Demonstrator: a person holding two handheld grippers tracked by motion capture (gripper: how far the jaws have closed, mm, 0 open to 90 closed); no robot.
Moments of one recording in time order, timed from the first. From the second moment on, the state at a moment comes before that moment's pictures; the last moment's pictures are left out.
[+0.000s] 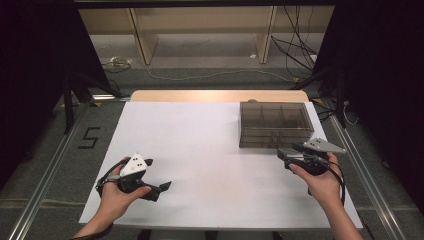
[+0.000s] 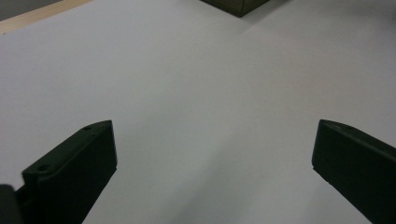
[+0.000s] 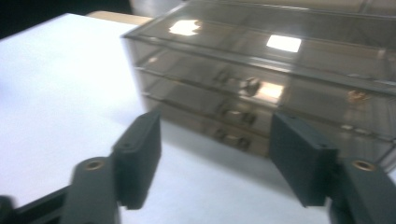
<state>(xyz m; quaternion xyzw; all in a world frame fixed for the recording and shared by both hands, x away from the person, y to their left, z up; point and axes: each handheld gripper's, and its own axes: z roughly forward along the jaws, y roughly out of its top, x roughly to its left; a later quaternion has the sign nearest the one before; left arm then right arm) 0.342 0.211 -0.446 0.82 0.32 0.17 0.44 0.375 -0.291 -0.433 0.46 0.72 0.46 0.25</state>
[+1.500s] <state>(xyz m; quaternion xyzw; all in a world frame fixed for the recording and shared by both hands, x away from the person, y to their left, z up) 0.342 0.213 -0.447 0.82 0.33 0.16 0.44 0.317 -0.293 -0.440 0.42 0.75 0.46 0.23</state>
